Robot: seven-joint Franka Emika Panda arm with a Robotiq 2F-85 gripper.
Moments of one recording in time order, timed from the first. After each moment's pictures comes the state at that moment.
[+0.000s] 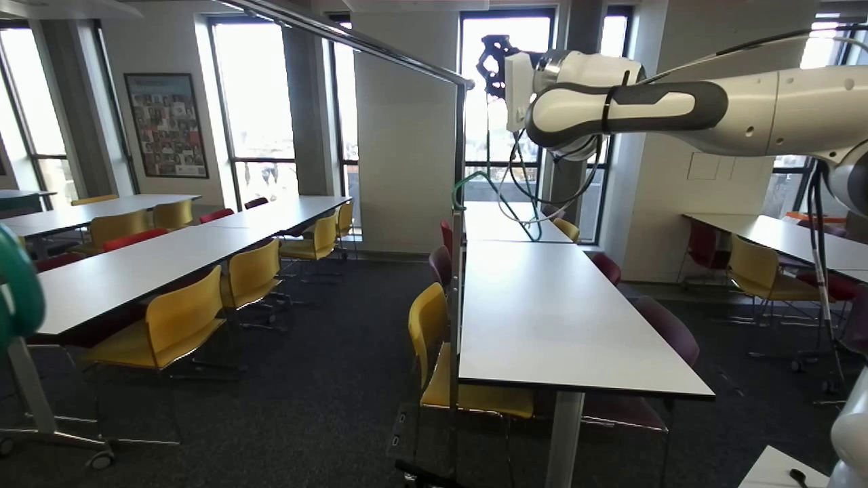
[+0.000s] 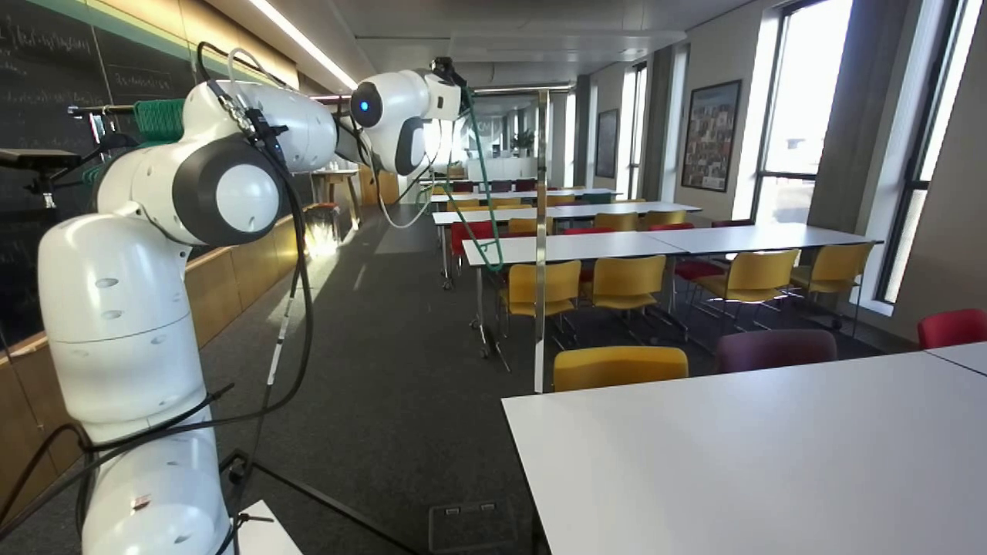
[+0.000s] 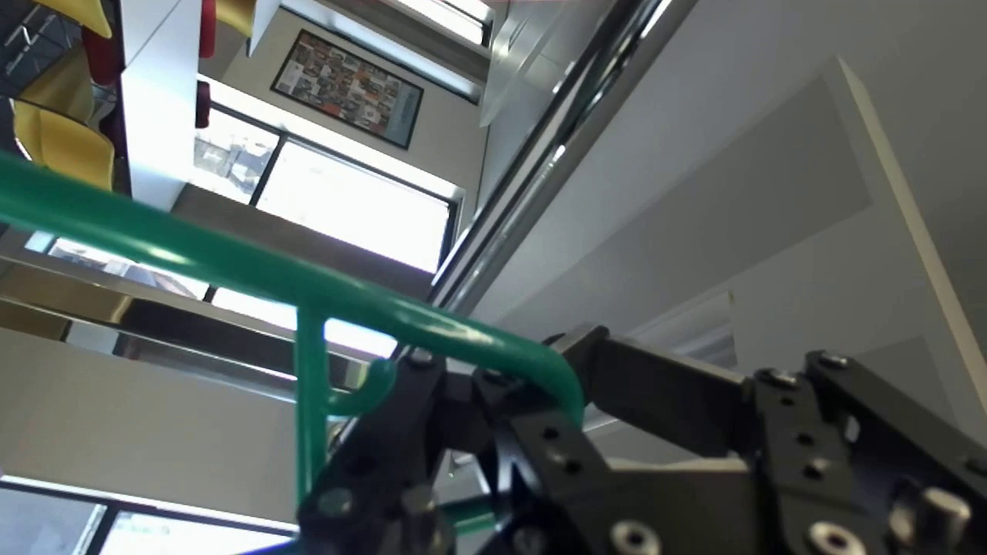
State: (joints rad) arm -0.22 0.05 0.53 -1.60 0.21 3.46 0.87
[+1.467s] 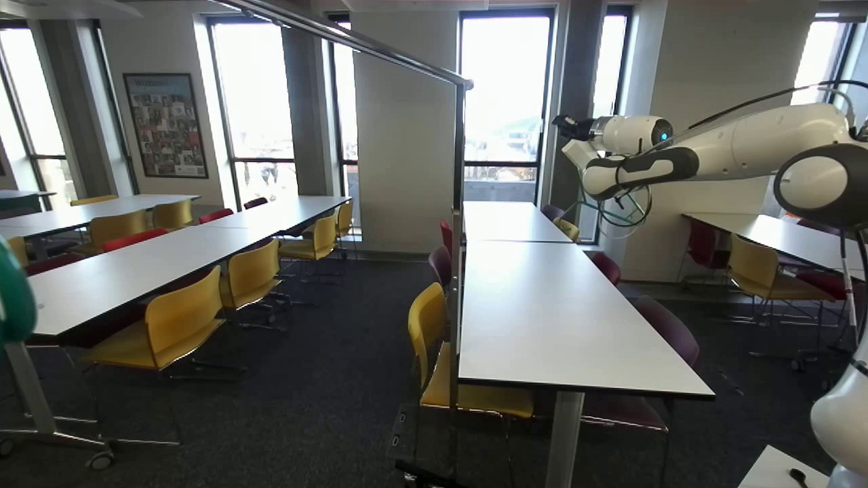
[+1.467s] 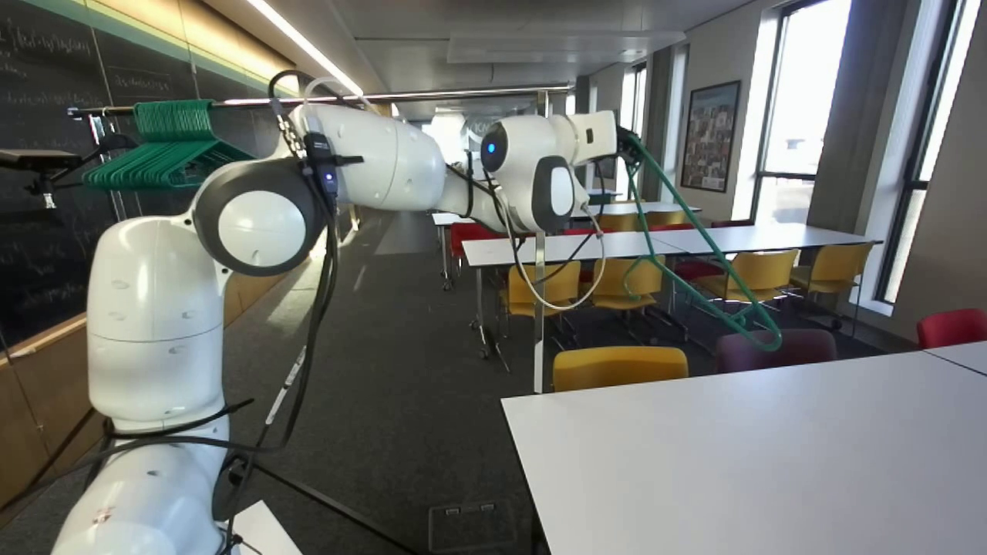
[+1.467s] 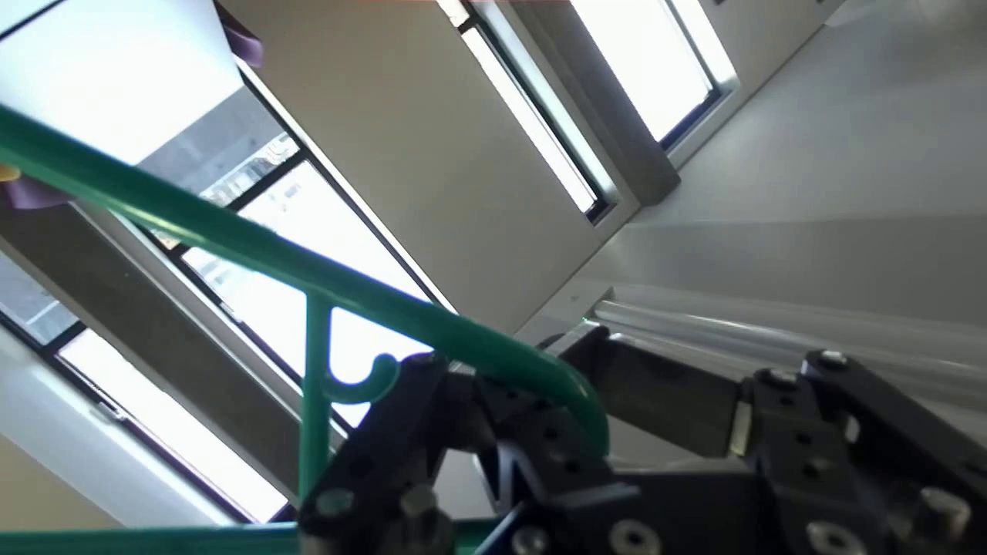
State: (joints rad) arm -0.49 0.21 0.21 -1.63 -0.21 3.46 0.79
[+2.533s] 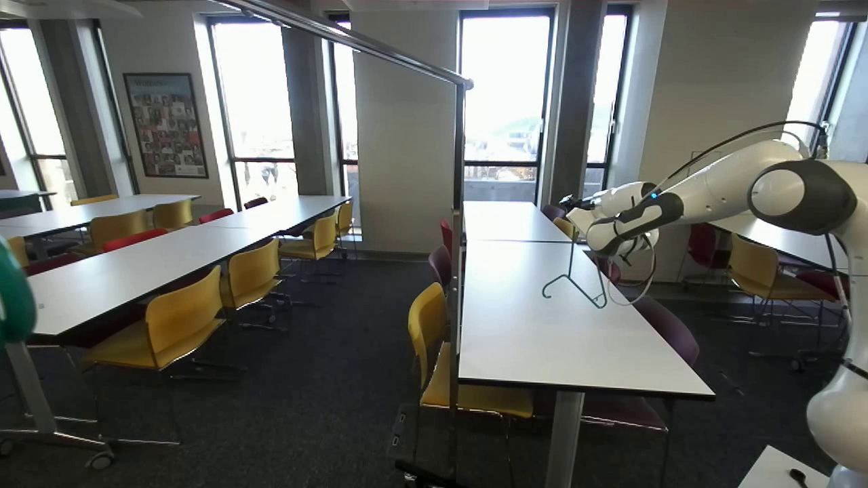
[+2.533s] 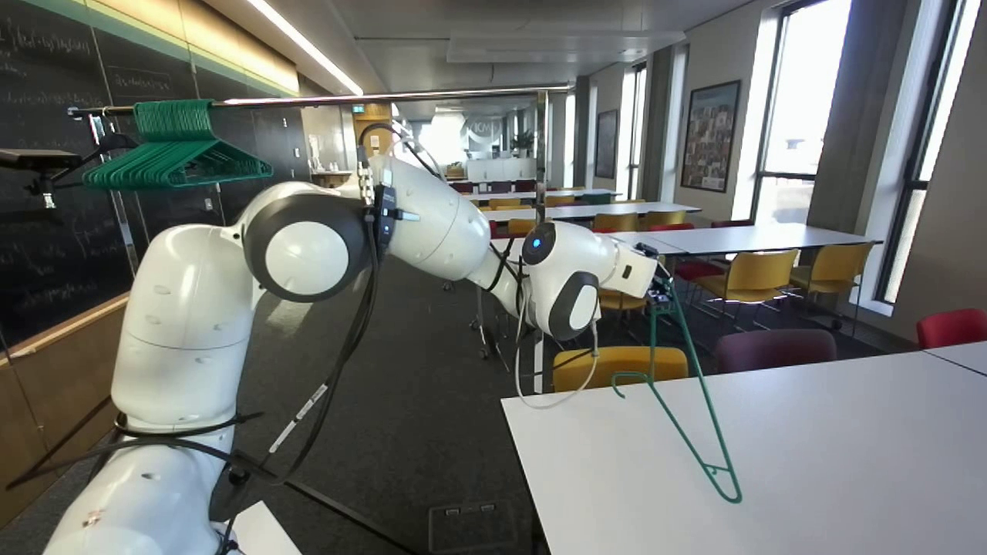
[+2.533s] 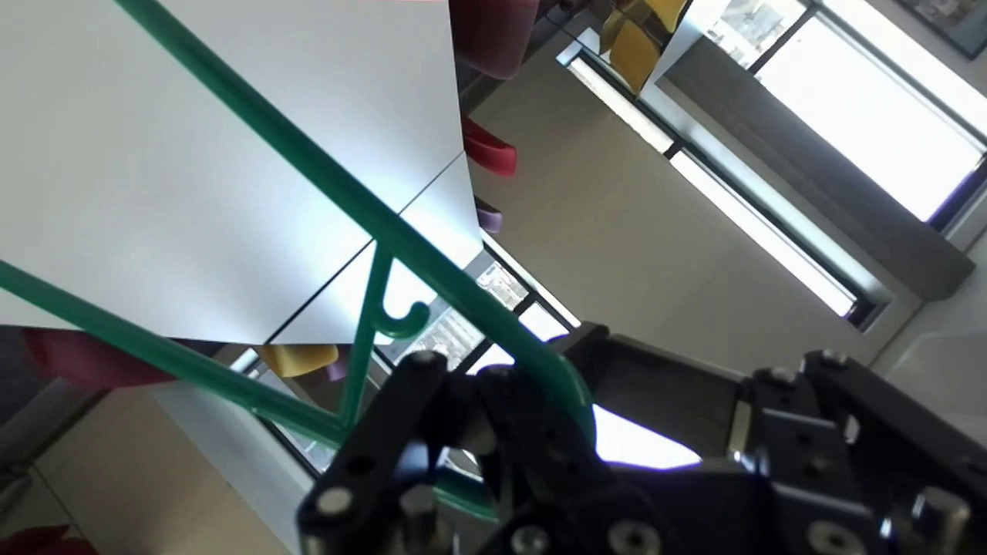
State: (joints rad) arm -0.56 0.36 0.20 -1.85 -0.13 3.43 0.91
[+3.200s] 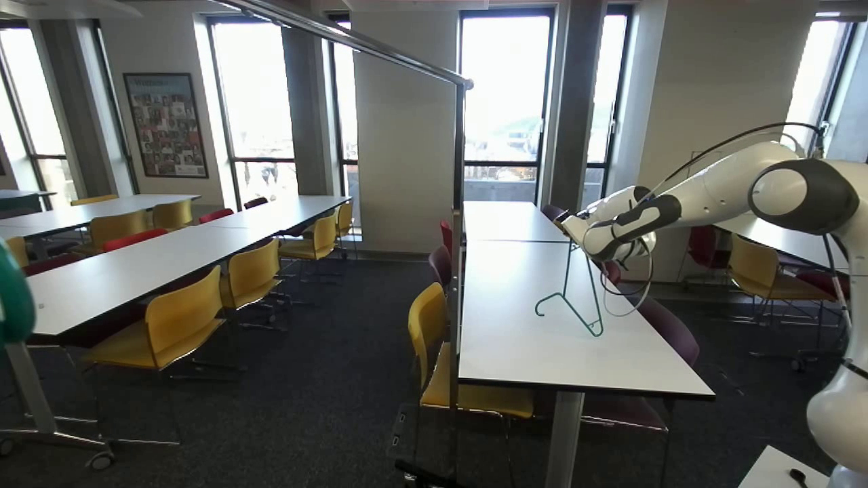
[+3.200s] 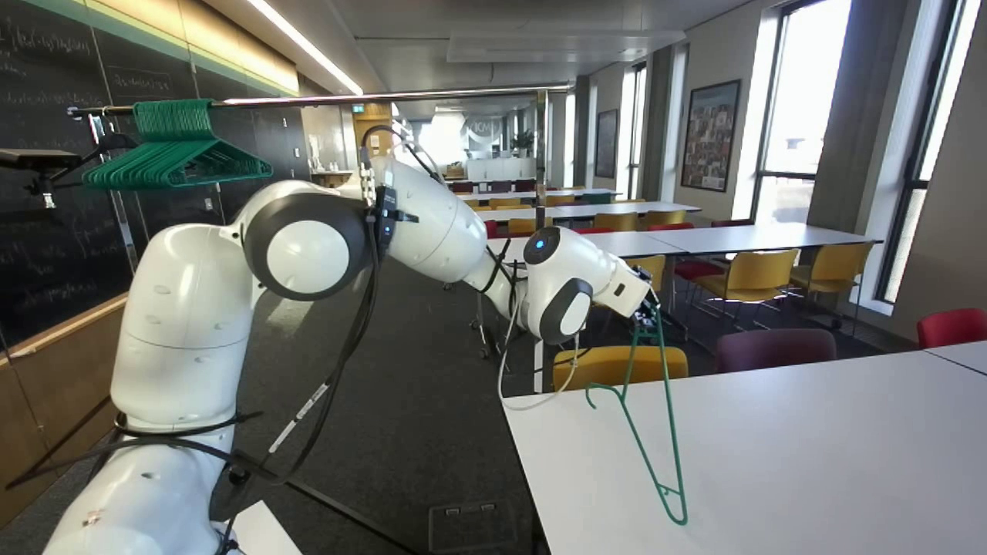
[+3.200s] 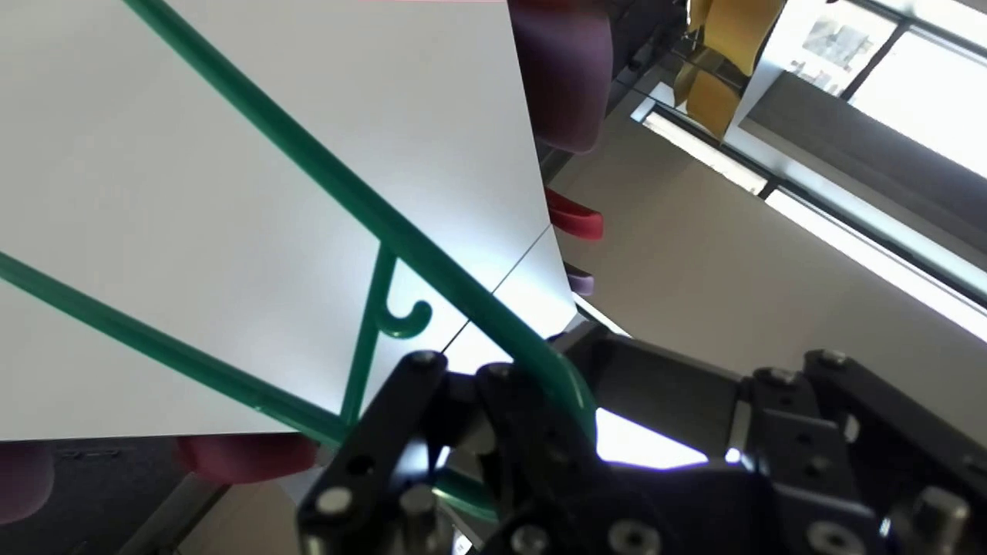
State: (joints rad) arm -0.56 0.35 0.23 -1.89 -0.09 3.30 0.99
